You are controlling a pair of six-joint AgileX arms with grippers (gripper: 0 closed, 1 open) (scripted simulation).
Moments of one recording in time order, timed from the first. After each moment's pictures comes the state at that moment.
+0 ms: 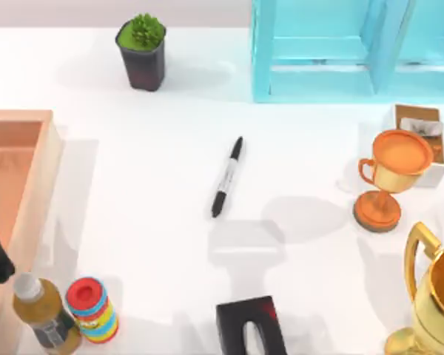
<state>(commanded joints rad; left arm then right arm) 0.00 0.00 0.00 0.00 0.00 0.00 0.00 0.00 0.00 0.00 0.00 0.00</state>
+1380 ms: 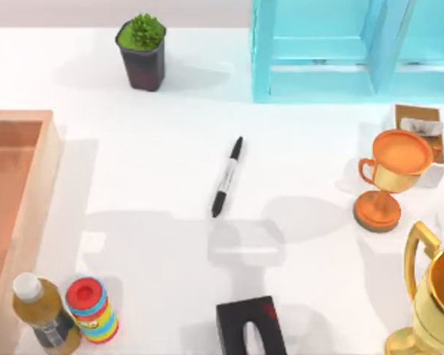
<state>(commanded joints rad) 0.20 1.58 1.33 -1.15 0.00 0.21 0.00 0.00 0.00 0.00 0.00 0.00</state>
